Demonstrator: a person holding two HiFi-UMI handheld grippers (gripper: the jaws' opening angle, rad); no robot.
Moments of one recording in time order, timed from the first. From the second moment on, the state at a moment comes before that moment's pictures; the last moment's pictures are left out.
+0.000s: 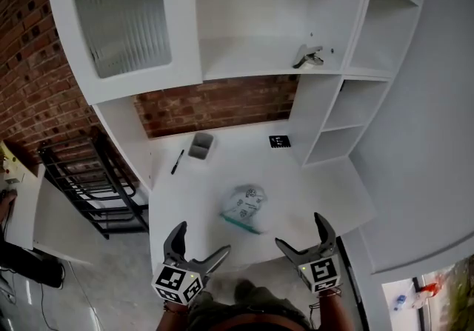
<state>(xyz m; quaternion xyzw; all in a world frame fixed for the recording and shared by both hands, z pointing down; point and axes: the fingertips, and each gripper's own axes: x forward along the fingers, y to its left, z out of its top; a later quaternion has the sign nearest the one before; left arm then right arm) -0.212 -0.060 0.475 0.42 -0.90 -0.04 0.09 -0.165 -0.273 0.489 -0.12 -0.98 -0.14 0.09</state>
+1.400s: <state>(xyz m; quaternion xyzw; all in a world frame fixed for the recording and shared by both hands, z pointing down) -0.206 -0.036 0.513 0.29 -0.95 -0.06 0.12 -0.270 -0.205 0.699 -0.49 -0.58 -0.64 0.13</state>
